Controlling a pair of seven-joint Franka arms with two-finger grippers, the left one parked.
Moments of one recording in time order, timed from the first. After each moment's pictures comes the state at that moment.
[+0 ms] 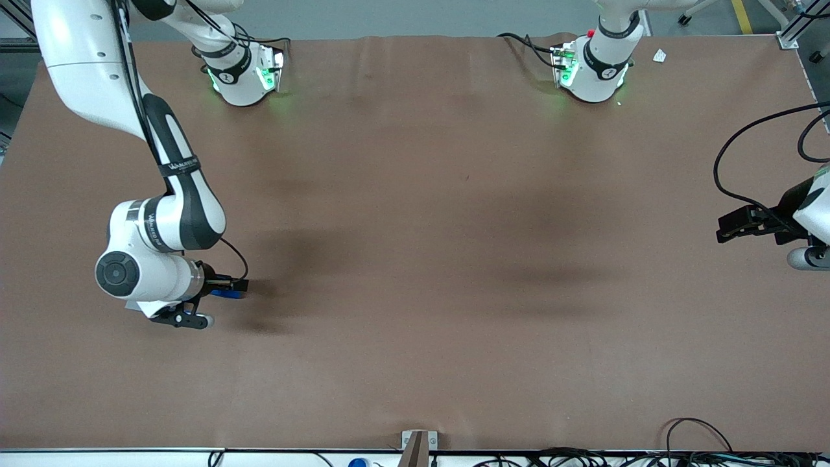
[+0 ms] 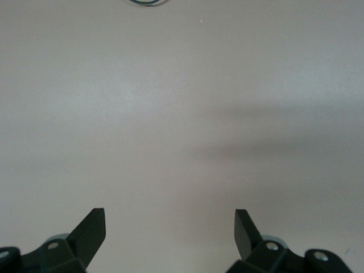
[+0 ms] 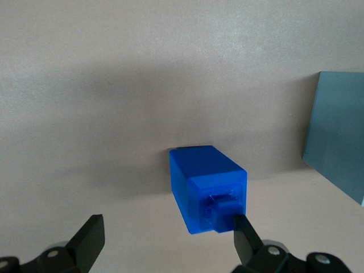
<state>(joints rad) 0.07 0.61 0.03 -1.62 0.01 2.05 0.24</state>
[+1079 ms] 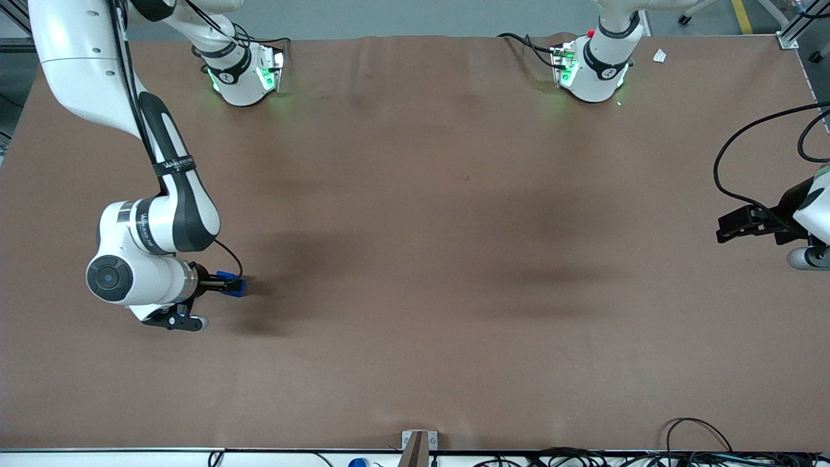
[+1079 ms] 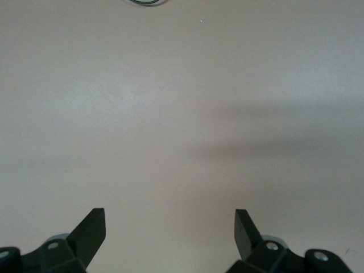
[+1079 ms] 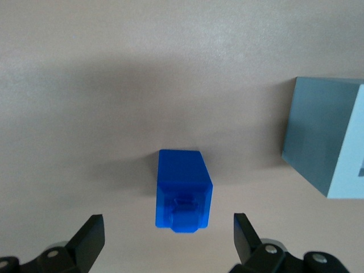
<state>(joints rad) 0.07 0.63 0.03 -1.56 -0.02 1.99 0.24</state>
